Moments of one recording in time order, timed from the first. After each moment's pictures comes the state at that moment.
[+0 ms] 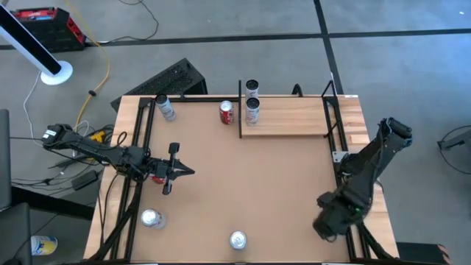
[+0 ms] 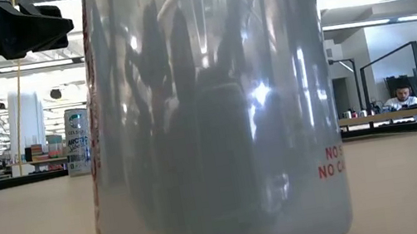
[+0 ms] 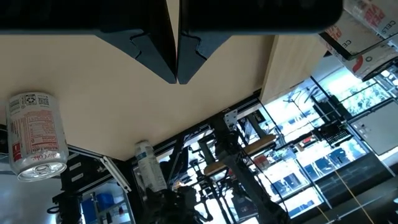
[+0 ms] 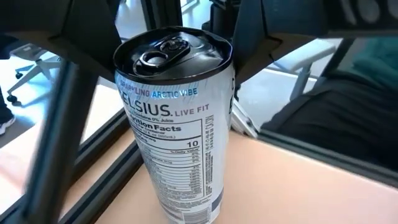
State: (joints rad) left arm -0.25 0.61 0.16 0.48 -0.13 0.44; right arm 0.88 1.41 1.19 -1.15 -0.48 2.01
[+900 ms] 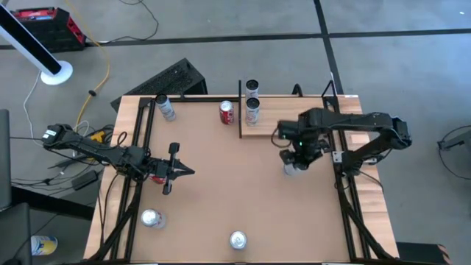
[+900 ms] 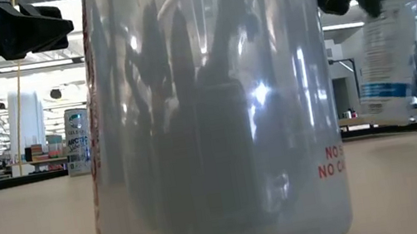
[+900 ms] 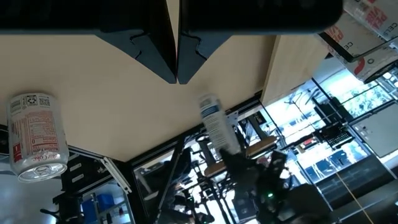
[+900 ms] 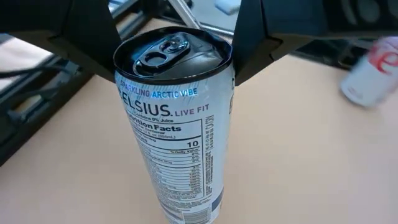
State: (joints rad) left arm -0.25 0.62 0.16 0.48 -0.14 0.43; right arm -0.12 1.41 1.27 -1.46 -0.34 1.10
